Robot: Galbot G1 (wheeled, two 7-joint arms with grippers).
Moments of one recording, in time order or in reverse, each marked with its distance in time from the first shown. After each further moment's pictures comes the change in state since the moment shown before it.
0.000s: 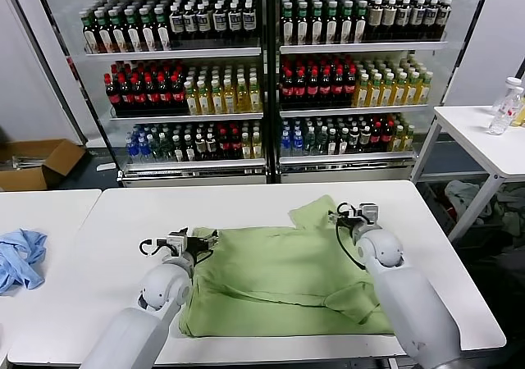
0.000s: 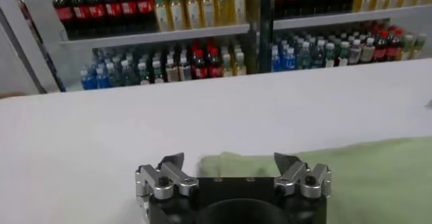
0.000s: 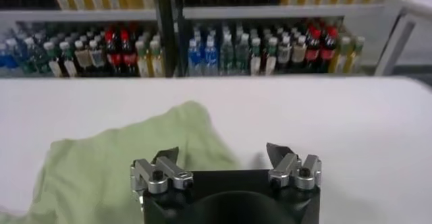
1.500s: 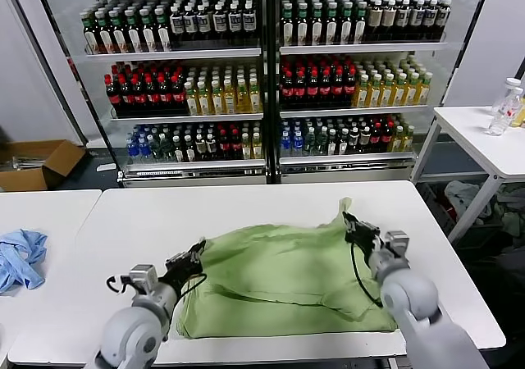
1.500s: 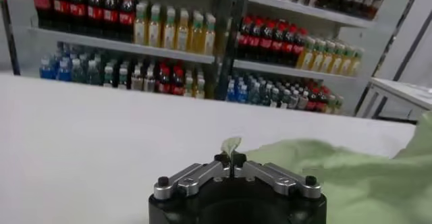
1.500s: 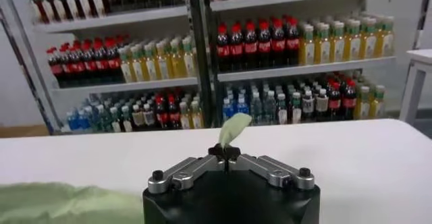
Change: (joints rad) left arm 0.399 0.076 -0.205 -0.470 -0.193 -0.056 0.071; right arm -0.591 -0.117 0.295 0.745 0.035 0.118 -0.010
